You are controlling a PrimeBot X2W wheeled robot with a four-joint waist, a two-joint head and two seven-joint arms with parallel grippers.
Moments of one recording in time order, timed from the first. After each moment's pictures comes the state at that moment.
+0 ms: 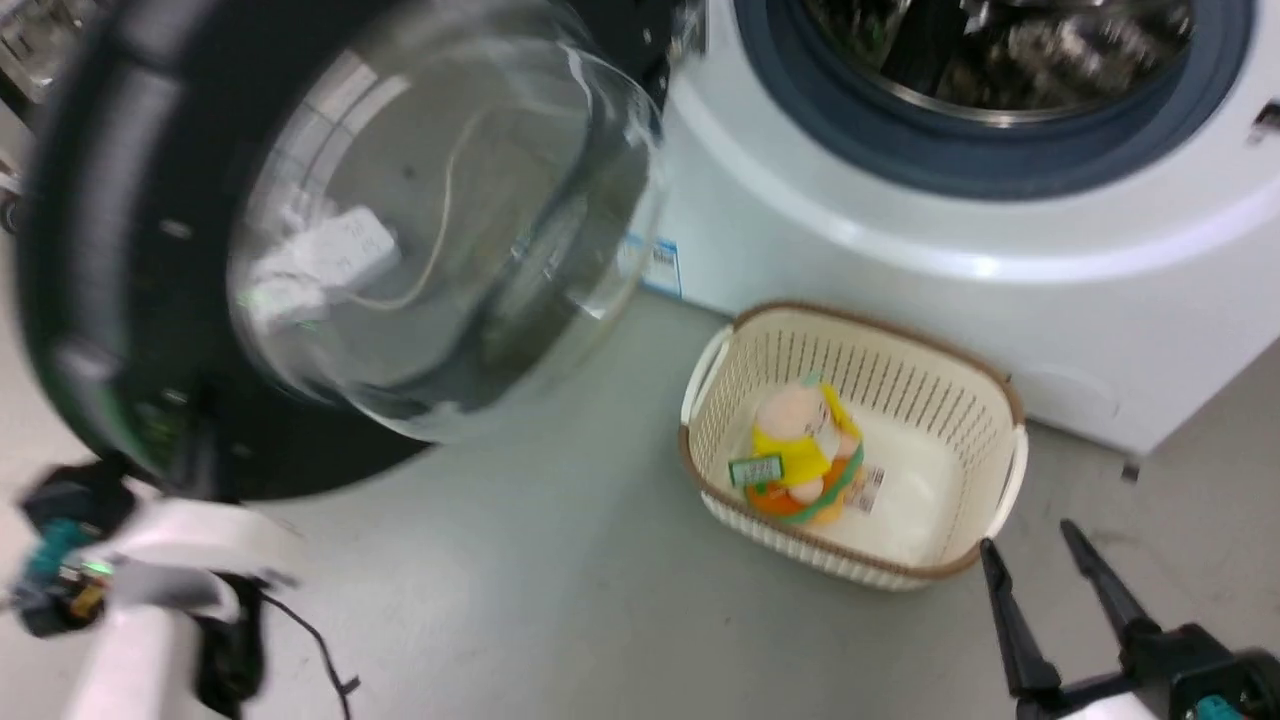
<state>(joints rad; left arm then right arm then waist) -0.26 0.25 0.00 0.30 -0.45 0.04 -0.23 0.09 -0.05 -0.05 0.05 -0.02 0.13 -0.26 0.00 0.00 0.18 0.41</state>
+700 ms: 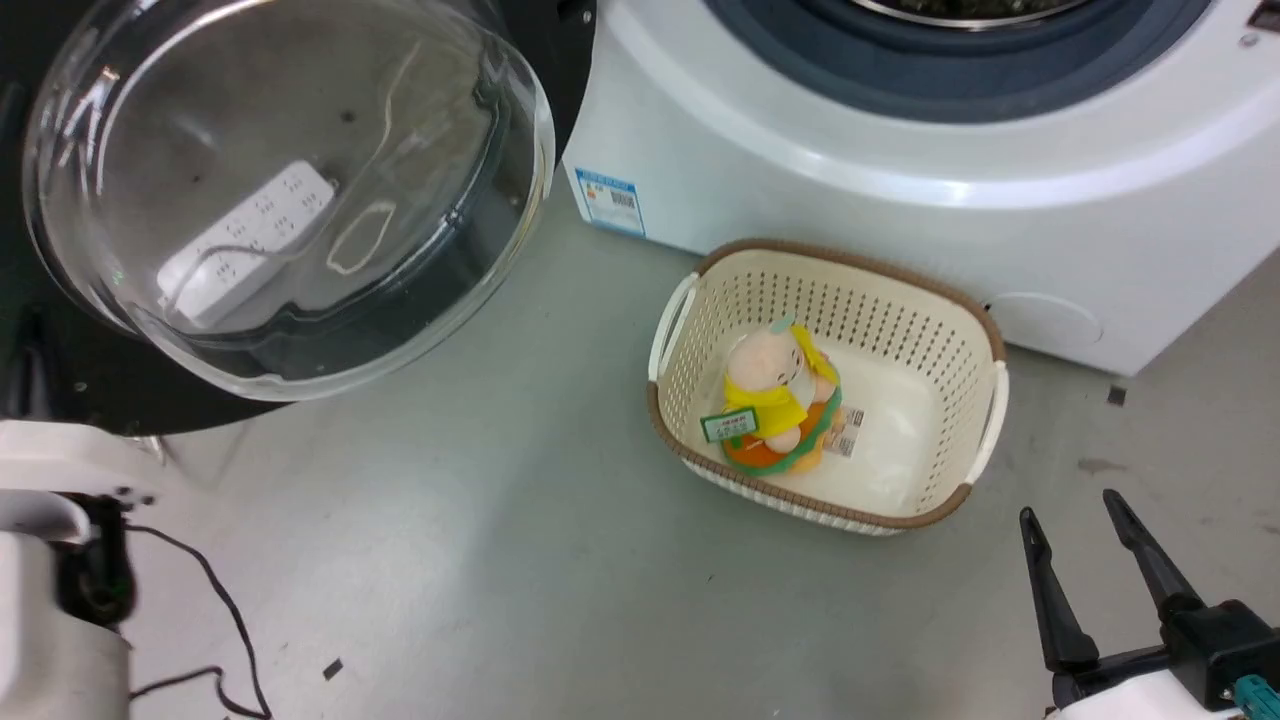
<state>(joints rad) -0.50 0.39 0.17 0.58 -0.48 -0.04 -0.26 0.05 -0.10 -0.09 0.03 -0.04 0.13 -0.26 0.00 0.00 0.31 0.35</state>
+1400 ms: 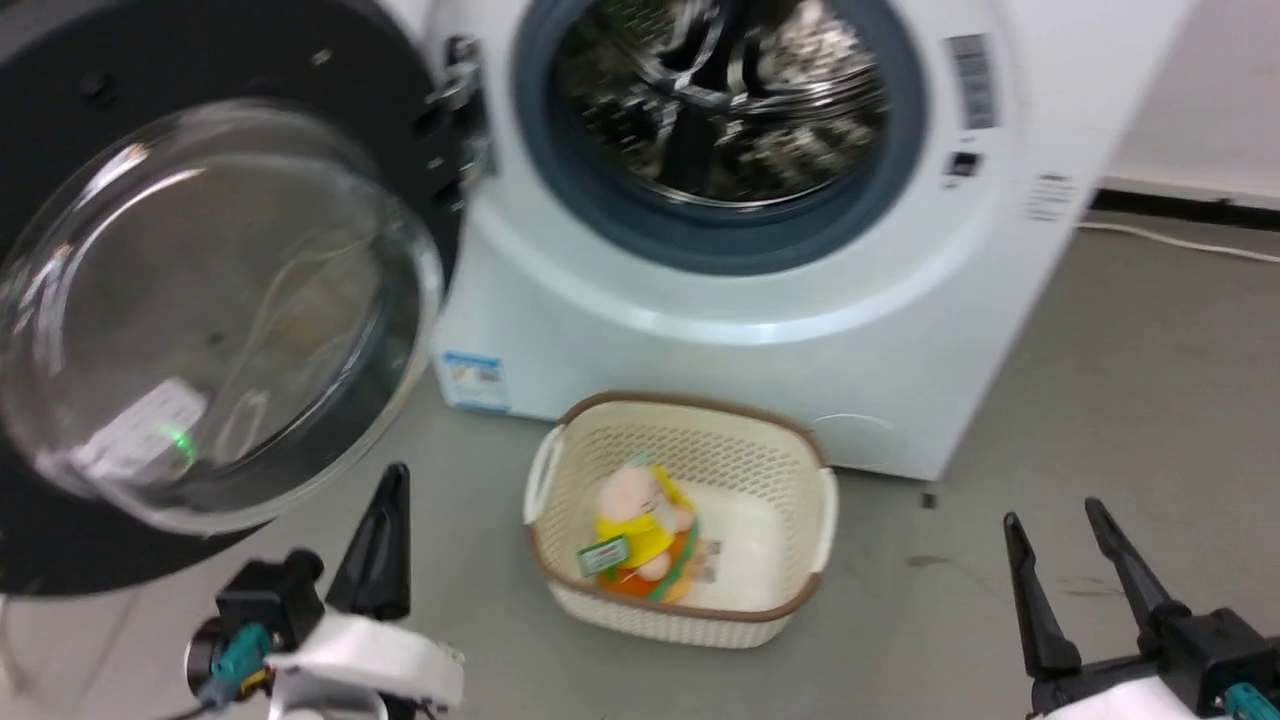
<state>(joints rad) -0.12 0.11 -0.06 0.21 -0.29 -0.09 -0.26 0.05 -0.05 -0.08 0.04 -0.01 0.13 -0.26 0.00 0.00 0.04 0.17</state>
